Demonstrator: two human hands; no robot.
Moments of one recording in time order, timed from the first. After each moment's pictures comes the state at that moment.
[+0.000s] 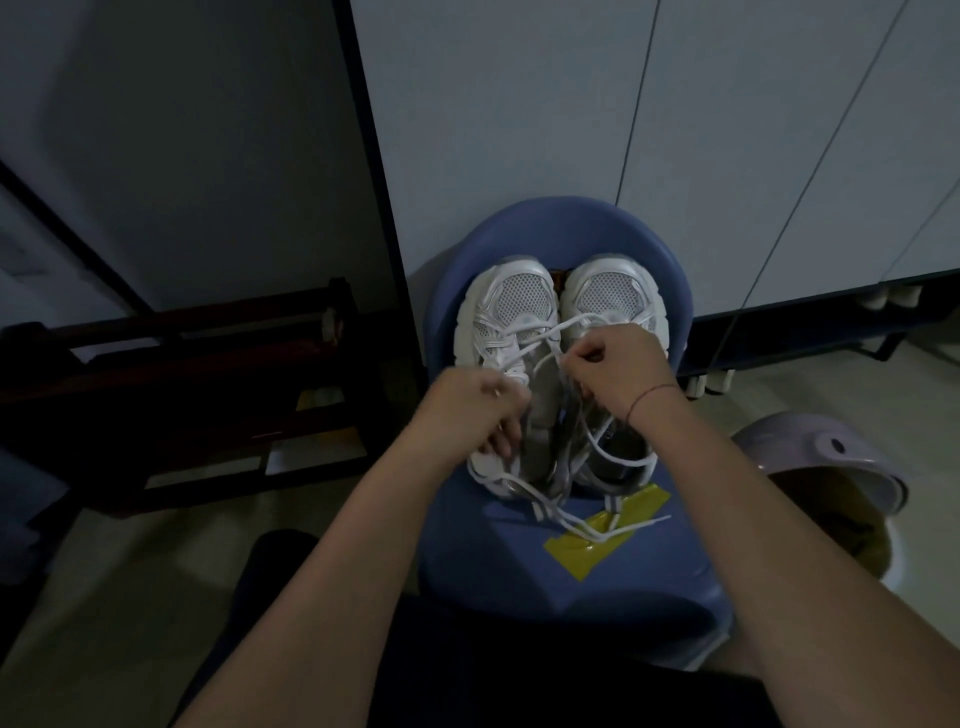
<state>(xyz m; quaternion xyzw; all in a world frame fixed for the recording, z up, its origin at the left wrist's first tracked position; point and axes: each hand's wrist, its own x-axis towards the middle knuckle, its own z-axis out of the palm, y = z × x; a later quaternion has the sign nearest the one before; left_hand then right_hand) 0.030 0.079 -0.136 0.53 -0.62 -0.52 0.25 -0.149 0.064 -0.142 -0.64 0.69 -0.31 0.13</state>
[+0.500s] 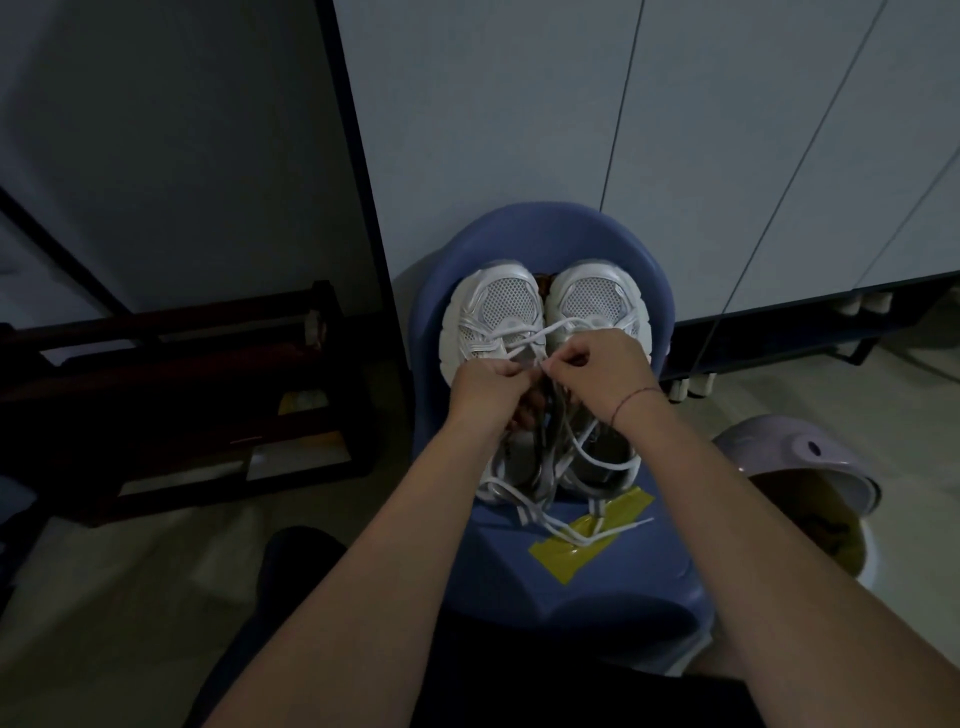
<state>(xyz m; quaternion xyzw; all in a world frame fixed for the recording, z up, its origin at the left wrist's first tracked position) -0.018 0.057 -0.150 0.54 -0.50 -0.57 0.36 -0.150 0.063 -0.141 -0.63 0.69 -0.32 0.15</state>
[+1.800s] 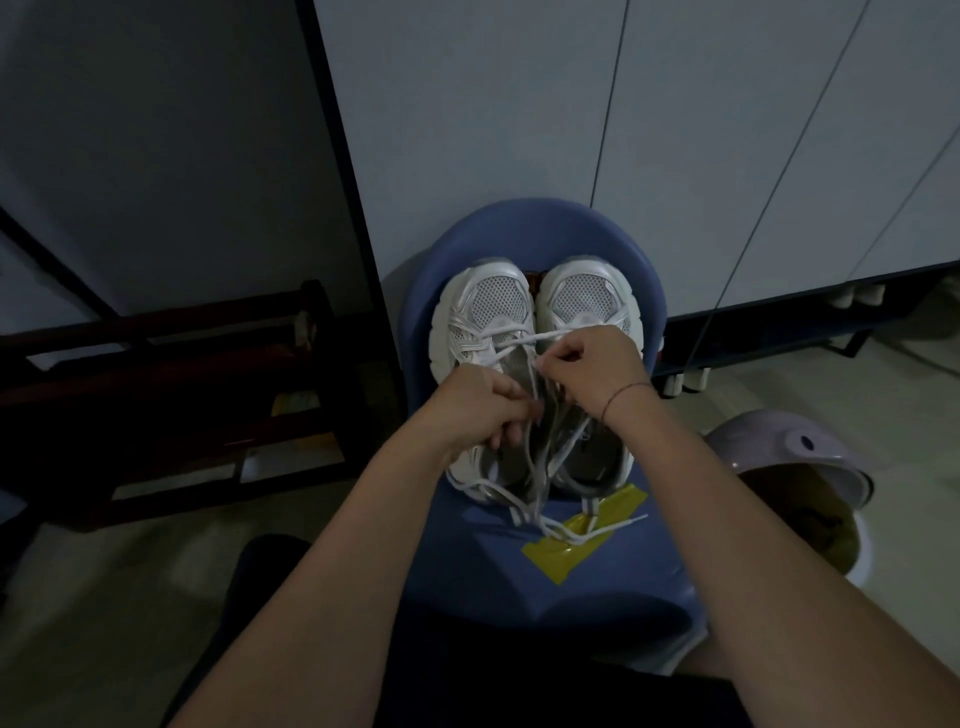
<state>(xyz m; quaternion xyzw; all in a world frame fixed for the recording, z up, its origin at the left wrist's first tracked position) 0.003 0.059 -0.141 0.51 -0.66 -0.52 0.19 -0.150 0.064 -0.139 -0.61 0.70 -0.33 0.18</state>
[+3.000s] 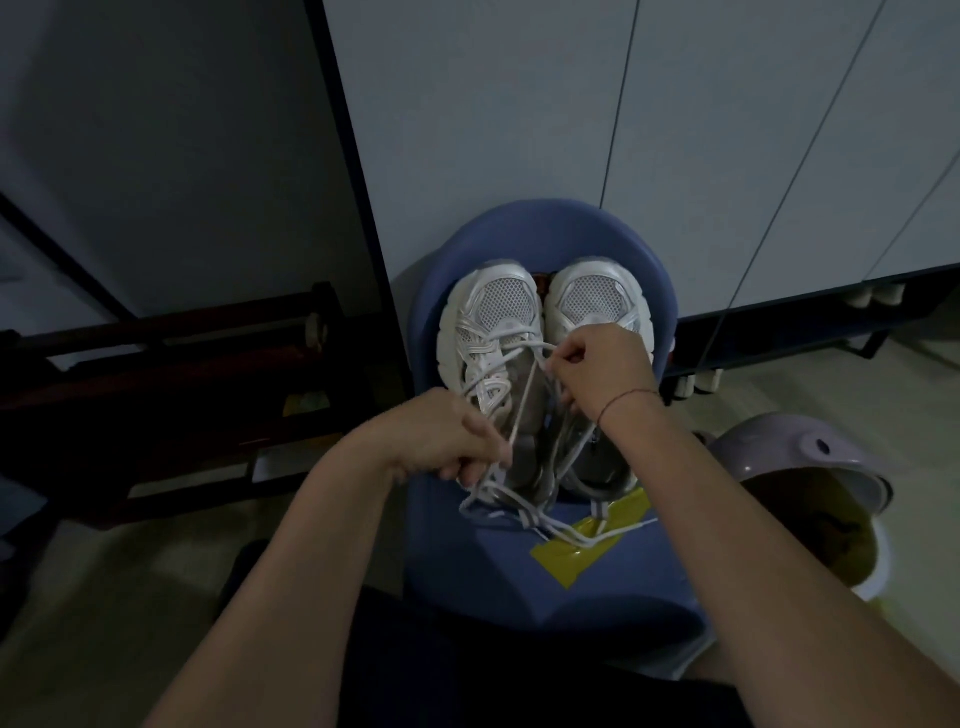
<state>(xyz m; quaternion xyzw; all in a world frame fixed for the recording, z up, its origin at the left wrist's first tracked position) 0.047 0.072 -0.123 0.48 -0.71 -0.51 0.06 -0.144 0.061 -0.138 -0.61 0.72 -0.31 0.14</state>
